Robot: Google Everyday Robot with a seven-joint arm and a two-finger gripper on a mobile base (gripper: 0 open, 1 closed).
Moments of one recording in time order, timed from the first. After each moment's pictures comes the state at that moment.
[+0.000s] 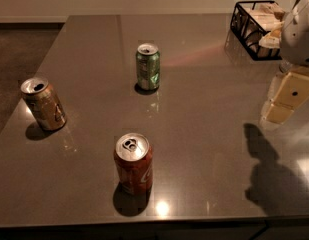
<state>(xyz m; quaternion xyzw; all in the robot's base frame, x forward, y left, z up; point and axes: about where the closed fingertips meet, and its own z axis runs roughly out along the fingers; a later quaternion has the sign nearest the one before) 0.438 -0.214 0.985 -0.60 0.78 -0.04 0.17</state>
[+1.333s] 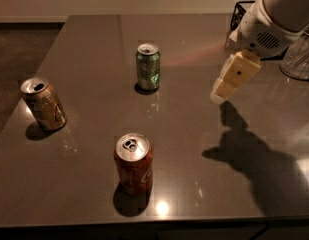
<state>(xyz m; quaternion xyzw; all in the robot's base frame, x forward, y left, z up) 0.512 -0.170 0.968 -0.54 0.81 0.02 0.24</state>
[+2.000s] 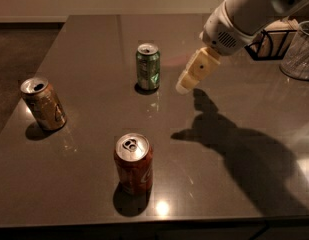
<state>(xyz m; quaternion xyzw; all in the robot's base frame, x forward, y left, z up) 0.558 -0.111 0.953 -0.53 0.80 0.08 0.28</state>
